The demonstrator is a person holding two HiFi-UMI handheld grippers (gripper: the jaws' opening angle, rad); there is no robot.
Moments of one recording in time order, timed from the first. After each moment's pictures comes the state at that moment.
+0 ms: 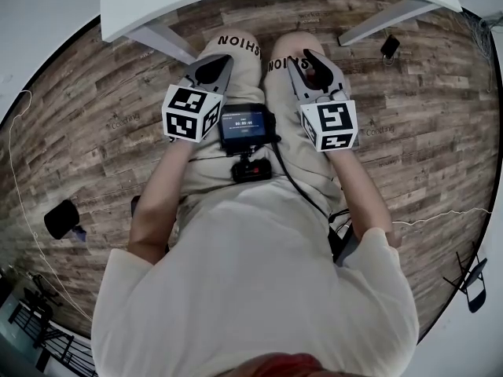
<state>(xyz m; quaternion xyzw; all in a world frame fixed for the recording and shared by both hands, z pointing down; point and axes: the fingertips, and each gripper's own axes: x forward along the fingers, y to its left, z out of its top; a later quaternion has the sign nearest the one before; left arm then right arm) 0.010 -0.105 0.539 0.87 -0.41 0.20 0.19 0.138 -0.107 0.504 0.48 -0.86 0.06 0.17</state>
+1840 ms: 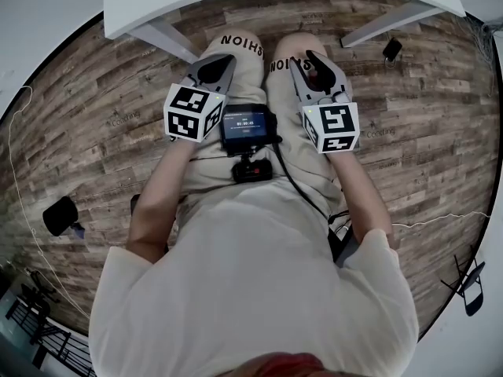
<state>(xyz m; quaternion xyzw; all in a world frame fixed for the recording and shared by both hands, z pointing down) 0.008 -0.105 0.537 0.87 -0.41 0.20 0.19 0.136 -0.108 0.503 0.48 -0.86 0.06 0.16</state>
